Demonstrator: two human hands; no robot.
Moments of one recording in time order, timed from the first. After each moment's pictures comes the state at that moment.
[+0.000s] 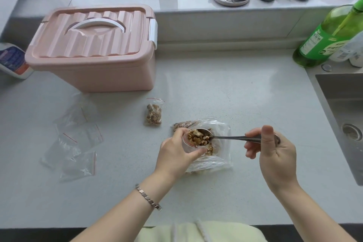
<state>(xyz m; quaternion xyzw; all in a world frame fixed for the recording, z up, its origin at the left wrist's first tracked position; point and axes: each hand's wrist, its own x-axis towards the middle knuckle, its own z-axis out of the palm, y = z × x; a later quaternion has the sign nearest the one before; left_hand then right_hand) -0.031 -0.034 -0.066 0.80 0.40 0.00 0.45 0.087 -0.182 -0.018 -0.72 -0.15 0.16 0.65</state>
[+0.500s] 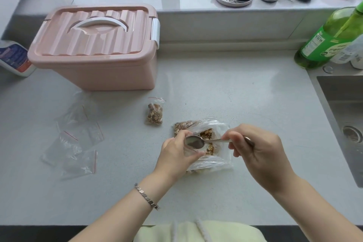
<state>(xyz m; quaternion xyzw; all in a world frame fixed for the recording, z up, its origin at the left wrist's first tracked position) -0.038 -0.029 -0.088 0.81 0.36 -0.01 0.46 0.088 -0.163 0.003 -0.73 -0.49 0.07 0.48</state>
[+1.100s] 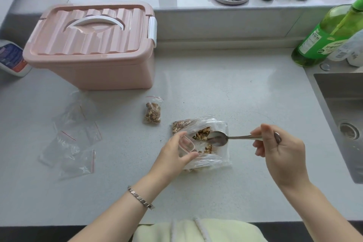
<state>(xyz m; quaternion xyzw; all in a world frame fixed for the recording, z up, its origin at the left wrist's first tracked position) -0.042 -0.030 -0.078 0.79 0.35 -0.03 0.51 0.103 -0.197 -0.023 -0.80 -0.27 0.07 0.54</state>
